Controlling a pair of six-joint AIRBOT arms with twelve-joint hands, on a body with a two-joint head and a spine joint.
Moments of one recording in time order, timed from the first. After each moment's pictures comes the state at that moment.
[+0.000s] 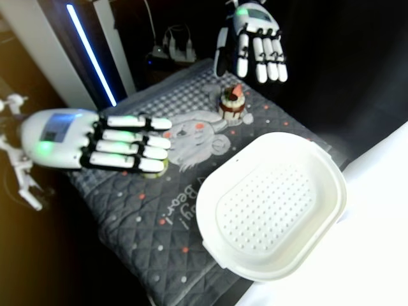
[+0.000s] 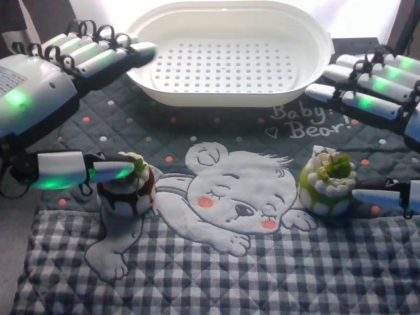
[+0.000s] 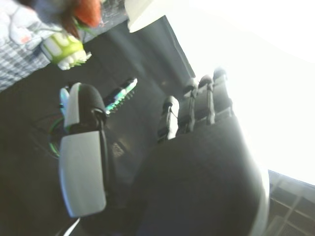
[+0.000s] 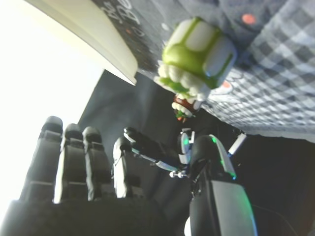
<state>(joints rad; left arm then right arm) 0.74 -0.81 0.95 -0.04 -0.97 1.14 -0.65 -0.85 0.99 -0.08 0.97 -0.96</state>
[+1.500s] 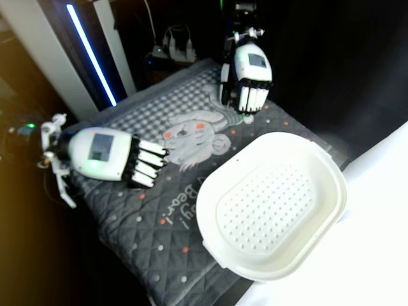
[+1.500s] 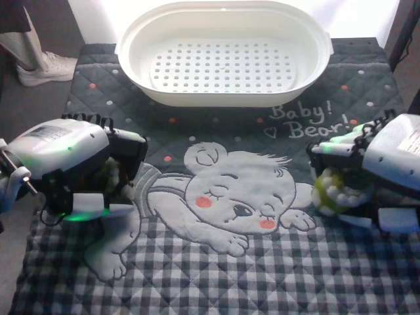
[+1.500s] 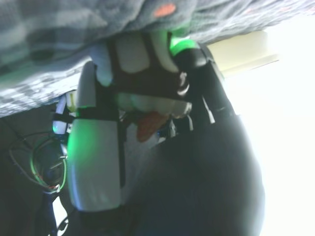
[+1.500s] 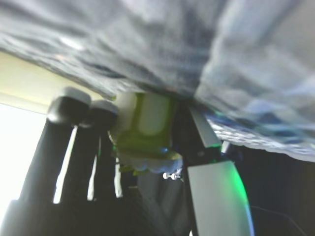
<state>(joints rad) 0.77 -0.98 1.06 -0.15 -0.75 1.11 -0.65 -0.98 1.09 -0.09 0.83 -0.86</state>
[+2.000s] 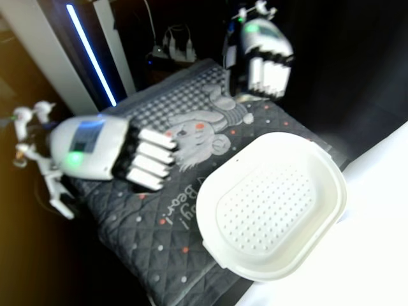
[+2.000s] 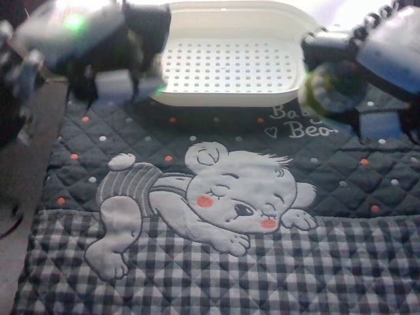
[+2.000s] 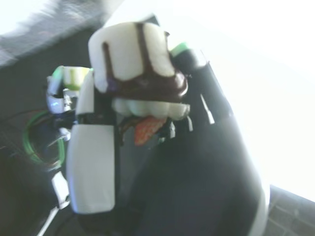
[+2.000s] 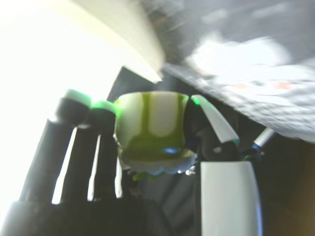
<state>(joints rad) 0.40 -1.06 1.22 -0.05 -0.72 1.11 -0.38 -1.03 1.19 -0.05 0.81 -0.95</state>
